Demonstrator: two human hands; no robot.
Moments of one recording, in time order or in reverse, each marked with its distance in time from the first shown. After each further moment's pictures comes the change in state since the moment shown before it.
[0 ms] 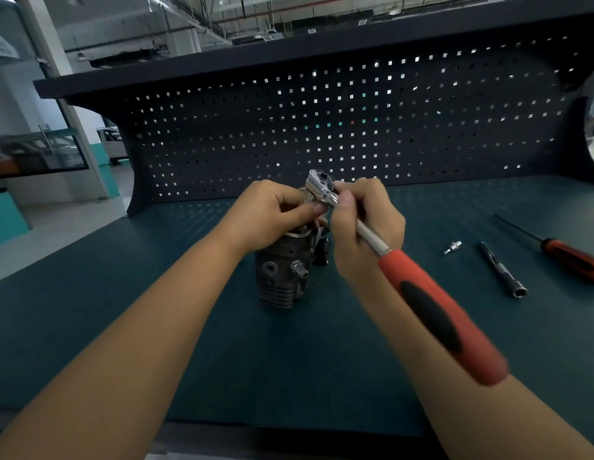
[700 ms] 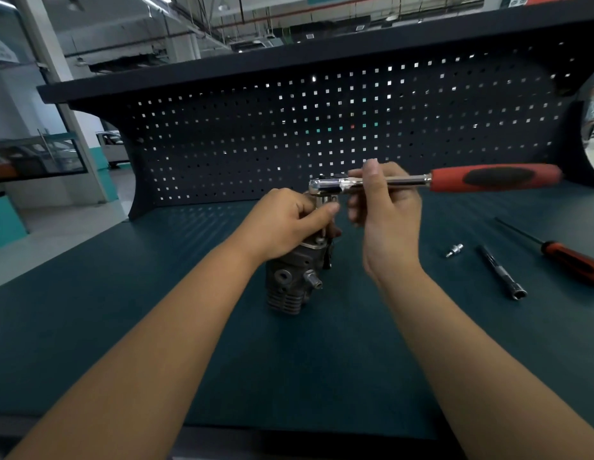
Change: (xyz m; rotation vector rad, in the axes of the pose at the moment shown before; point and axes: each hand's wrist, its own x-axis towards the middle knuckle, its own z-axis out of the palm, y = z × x) left_hand 0.000 0.008 0.008 0.070 -0.023 -0.015; right_hand 0.017 0.012 -0.006 0.468 0.047 0.567
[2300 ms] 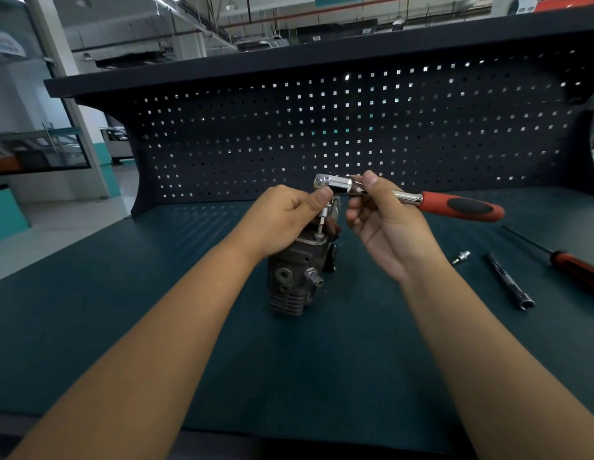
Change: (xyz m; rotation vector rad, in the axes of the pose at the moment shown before) left_hand 0.002 -0.011 -0.005 -0.182 0.029 0.017; right_hand 0.015 0.005 -0.010 0.273 -0.195 0.421
